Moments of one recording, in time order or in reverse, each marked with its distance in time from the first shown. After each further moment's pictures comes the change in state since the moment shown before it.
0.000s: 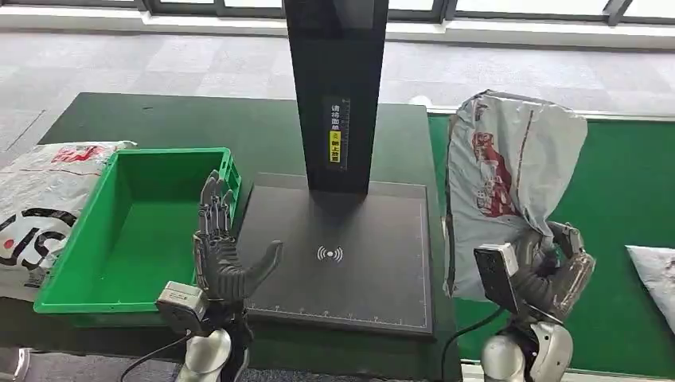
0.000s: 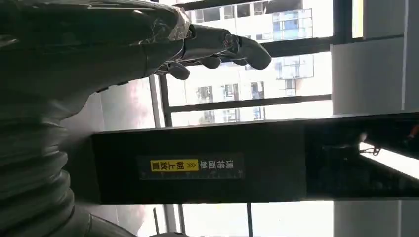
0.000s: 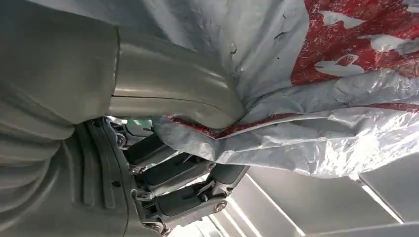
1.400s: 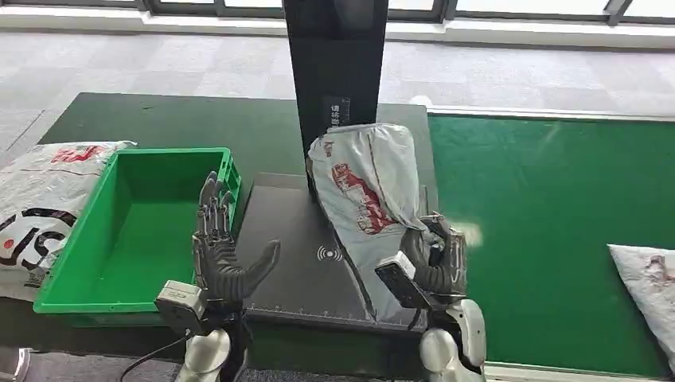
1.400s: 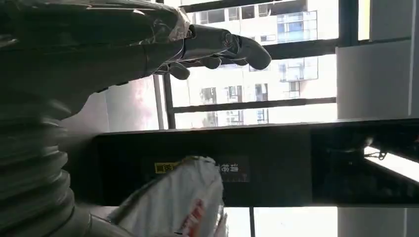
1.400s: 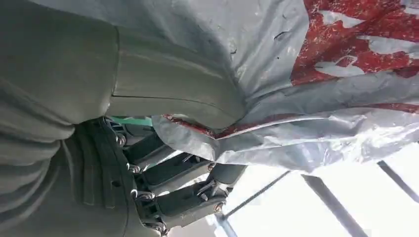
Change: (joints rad) left arm -0.001 -0.001 0.010 0.011 0.013 0.003 0.000; right arm -0.075 -0.005 0.307 0.311 -0.075 0.145 -0.126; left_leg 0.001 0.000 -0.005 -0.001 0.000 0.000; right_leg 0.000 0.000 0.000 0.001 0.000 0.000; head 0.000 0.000
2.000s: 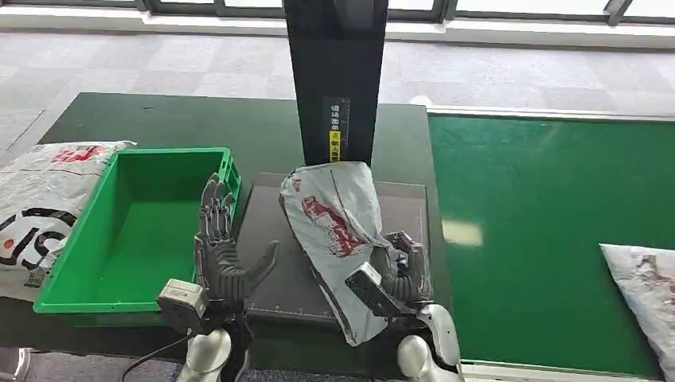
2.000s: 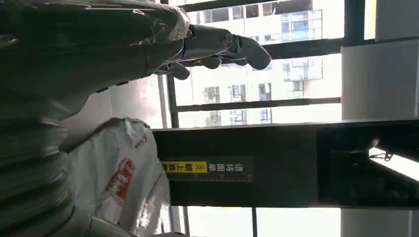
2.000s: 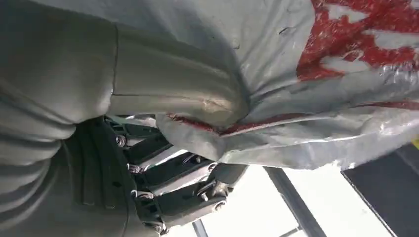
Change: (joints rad) left arm -0.001 0.000 0.000 0.016 0.010 0.010 0.000; right arm -0.035 -0.002 0.063 0.194 0.033 0.027 0.065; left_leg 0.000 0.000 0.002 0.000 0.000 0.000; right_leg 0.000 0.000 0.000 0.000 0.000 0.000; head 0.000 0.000
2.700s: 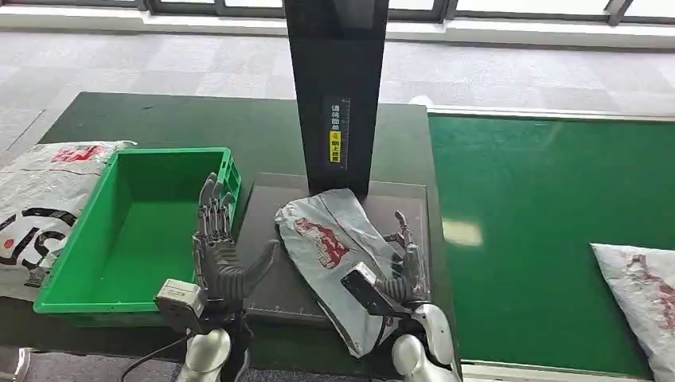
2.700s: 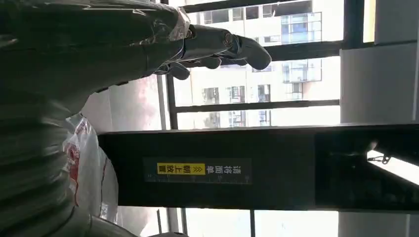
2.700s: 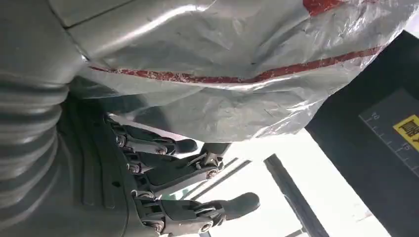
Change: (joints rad) left arm 0.001 0.000 0.000 -0.008 0.008 0.015 0.000; right arm -0.033 0.000 0.007 0.079 -0.008 -0.067 -0.003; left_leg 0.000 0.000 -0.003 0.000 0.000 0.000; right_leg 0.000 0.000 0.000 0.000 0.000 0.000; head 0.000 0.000
